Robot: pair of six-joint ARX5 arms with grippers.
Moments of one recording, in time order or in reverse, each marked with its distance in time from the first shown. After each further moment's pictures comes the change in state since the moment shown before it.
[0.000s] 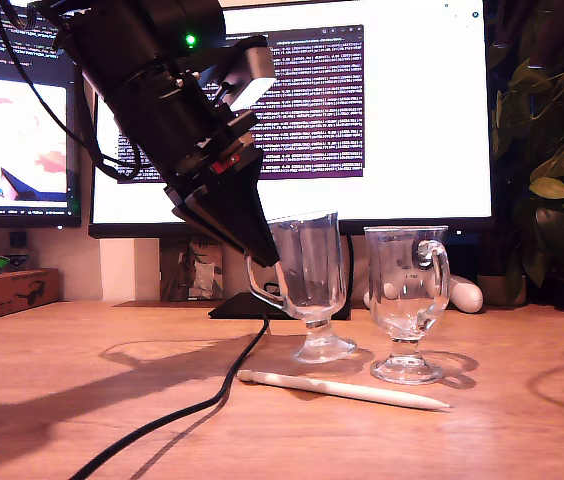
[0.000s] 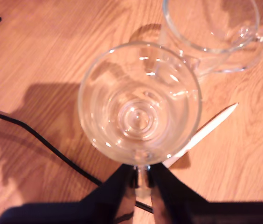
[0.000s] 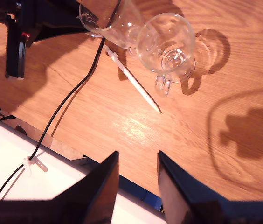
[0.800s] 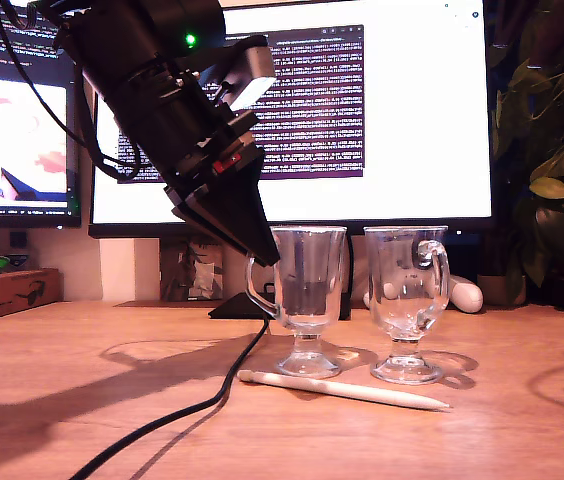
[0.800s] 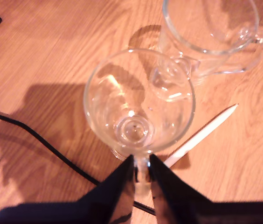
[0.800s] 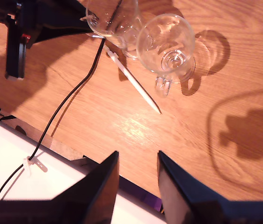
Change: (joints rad) left arm 0.000 0.000 0.000 0.004 0.001 0.000; right arm 0.000 0.000 0.000 0.008 0.000 0.000
